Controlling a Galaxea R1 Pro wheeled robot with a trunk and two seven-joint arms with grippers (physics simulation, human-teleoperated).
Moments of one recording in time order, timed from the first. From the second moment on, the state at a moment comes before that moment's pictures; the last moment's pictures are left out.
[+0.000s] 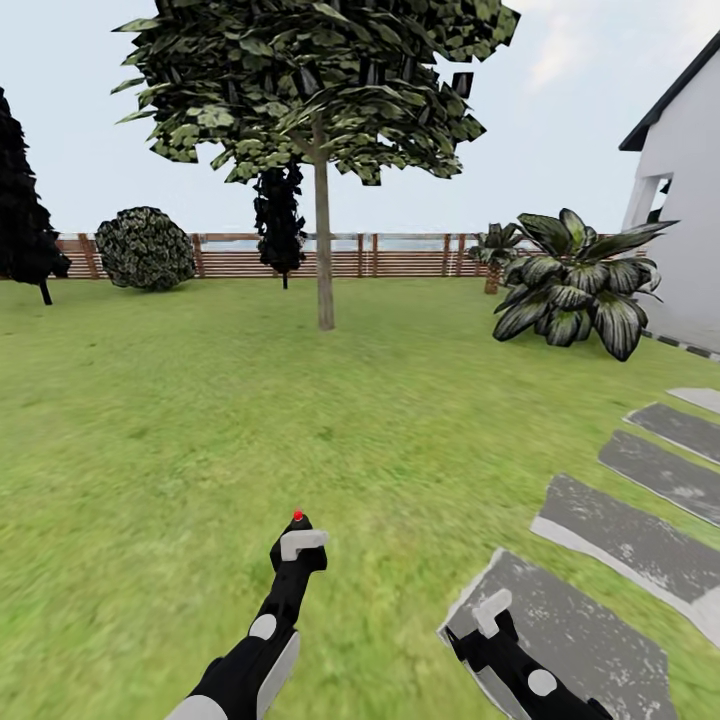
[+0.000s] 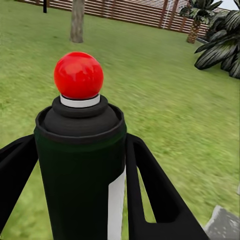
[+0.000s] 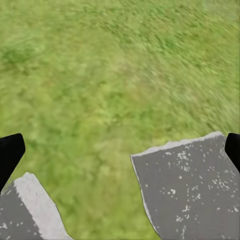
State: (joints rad) left arm -0.51 -0.17 -0.18 -0.50 0.14 -0.48 0.08; right arm -0.49 -0.08 0.23 -0.25 0.15 -0.34 0.11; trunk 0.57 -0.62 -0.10
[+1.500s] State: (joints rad) left arm -0.51 -0.17 -0.18 -0.50 0.14 -0.48 0.08; right arm -0.49 -0.08 0.23 -0.25 0.15 -0.34 0.11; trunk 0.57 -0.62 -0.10
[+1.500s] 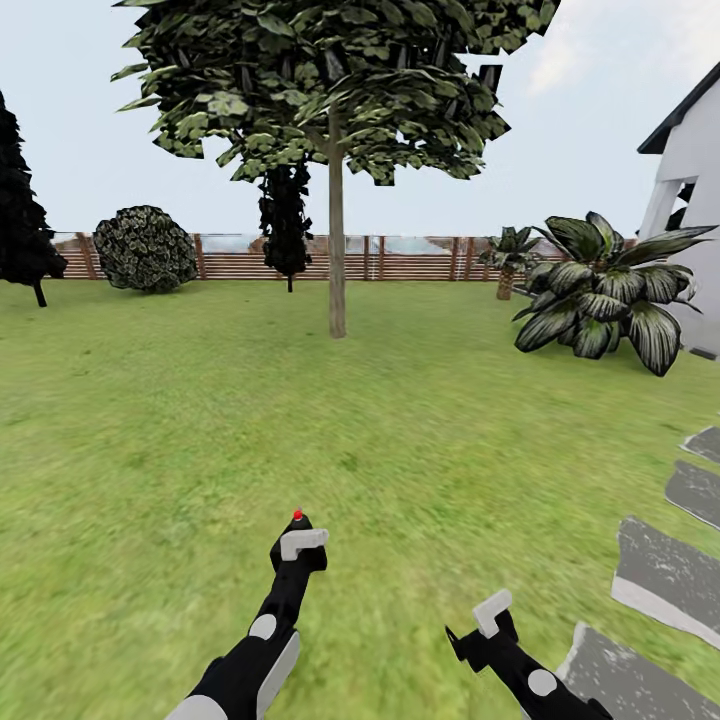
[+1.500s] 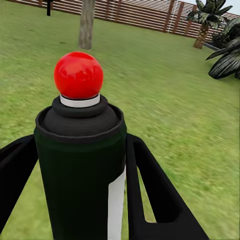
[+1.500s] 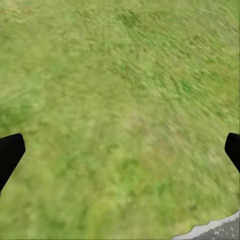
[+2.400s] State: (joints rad) left arm -0.51 -0.17 -0.18 -0.50 0.14 -0.48 0.08; right arm -0.49 0.04 0.24 -0.16 0.16 -0.34 0.11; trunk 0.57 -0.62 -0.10
